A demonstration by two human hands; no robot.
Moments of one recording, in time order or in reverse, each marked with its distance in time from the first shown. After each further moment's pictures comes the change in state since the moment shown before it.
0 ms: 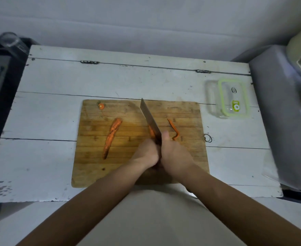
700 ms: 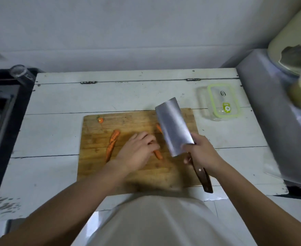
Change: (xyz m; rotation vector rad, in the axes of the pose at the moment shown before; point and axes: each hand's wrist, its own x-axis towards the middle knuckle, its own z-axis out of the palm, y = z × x) left_hand 0.026 -0.031 -0.039 1.010 0.265 0.967; right_hand -0.013 0.077 -0.040 0.964 0.070 0.135
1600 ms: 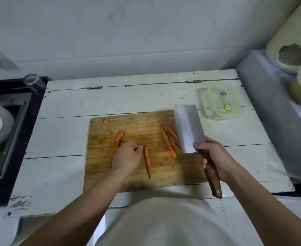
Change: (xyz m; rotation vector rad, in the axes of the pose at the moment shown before) left_hand -0.031 0.019 -0.021 -0.499 0.027 -0.963; right_hand -0.017 0.025 -0.024 0.485 -0.039 0.109
